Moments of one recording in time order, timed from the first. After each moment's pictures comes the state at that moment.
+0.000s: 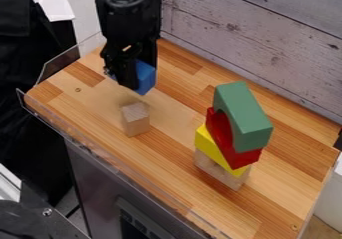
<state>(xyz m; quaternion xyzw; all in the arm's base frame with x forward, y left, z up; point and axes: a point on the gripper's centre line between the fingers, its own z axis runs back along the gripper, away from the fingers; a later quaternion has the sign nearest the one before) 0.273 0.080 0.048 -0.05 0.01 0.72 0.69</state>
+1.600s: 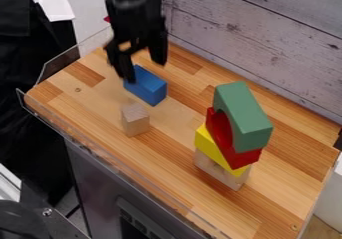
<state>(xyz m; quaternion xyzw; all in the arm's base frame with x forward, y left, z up) 0.303 0.090 0.053 -0.08 0.00 0.63 0.77</state>
